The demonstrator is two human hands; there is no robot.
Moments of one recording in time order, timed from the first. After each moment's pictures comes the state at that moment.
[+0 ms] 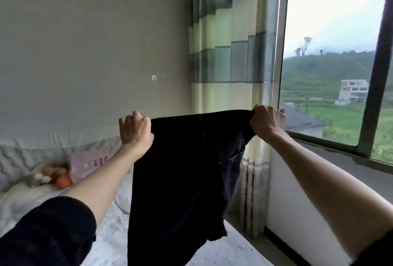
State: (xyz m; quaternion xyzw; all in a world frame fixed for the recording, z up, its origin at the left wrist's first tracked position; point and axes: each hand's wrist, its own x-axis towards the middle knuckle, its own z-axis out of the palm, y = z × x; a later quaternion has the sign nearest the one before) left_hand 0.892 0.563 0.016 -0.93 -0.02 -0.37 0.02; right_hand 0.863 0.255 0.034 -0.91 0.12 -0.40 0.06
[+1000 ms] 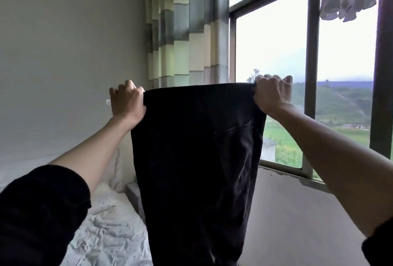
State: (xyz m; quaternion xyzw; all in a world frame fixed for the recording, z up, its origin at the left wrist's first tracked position) left_hand 0.965 0.438 0.154 -0.84 0.10 -0.52 -0.08; right_hand 0.839 0.136 0.177 -0.83 0.18 -0.52 -0.10
